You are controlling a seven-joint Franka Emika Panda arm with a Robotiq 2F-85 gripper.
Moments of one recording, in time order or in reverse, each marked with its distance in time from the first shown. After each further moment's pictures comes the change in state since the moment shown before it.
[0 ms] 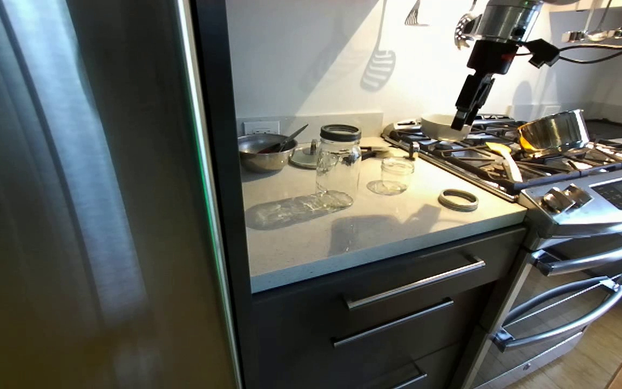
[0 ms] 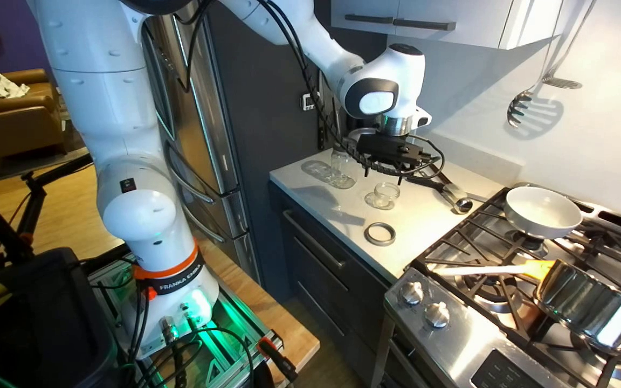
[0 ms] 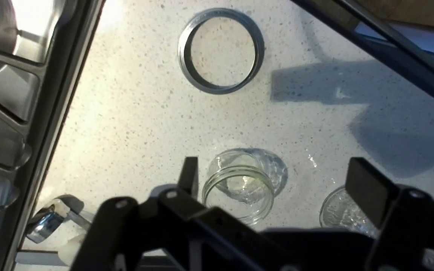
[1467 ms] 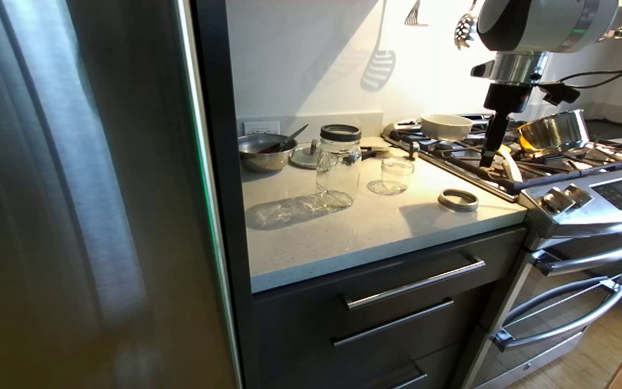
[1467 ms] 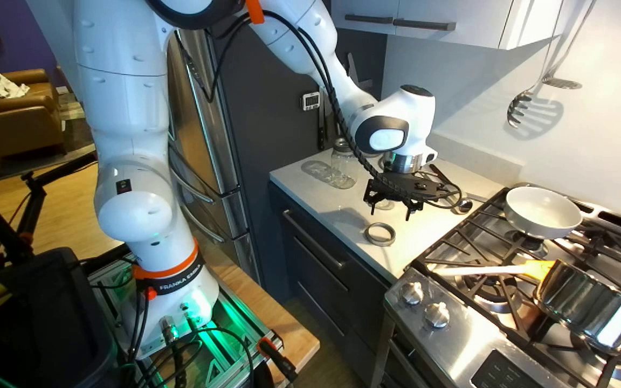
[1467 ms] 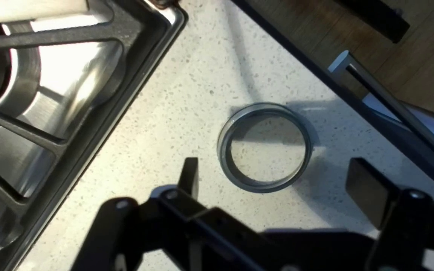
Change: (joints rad) arm -0.058 0.146 -0.038 -0.007 -0.083 0.080 -0.206
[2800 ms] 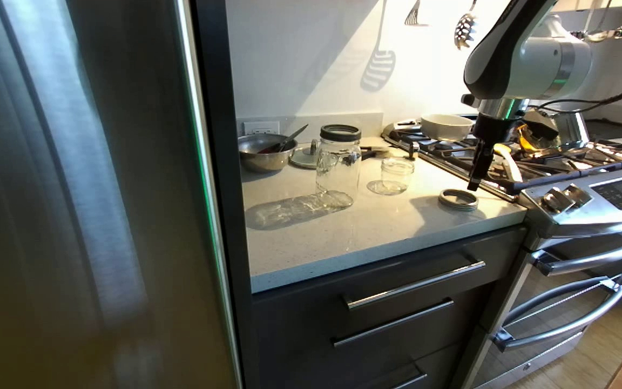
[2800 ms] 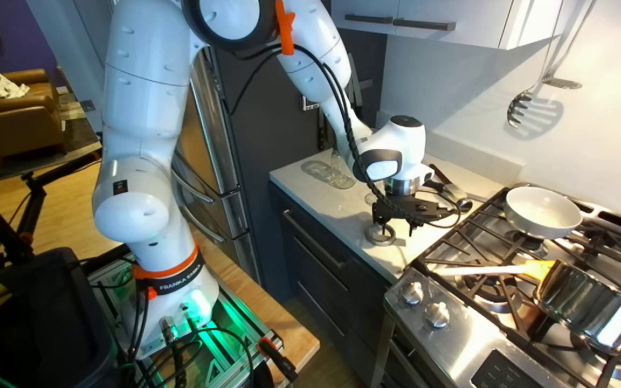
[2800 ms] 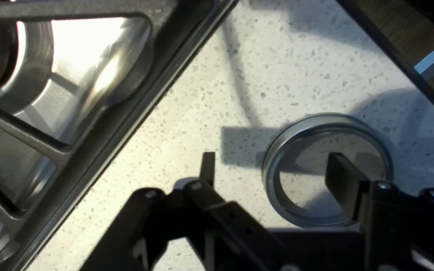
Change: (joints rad) arm -0.044 0.160 0.055 0.003 -0.007 0.269 -0.032
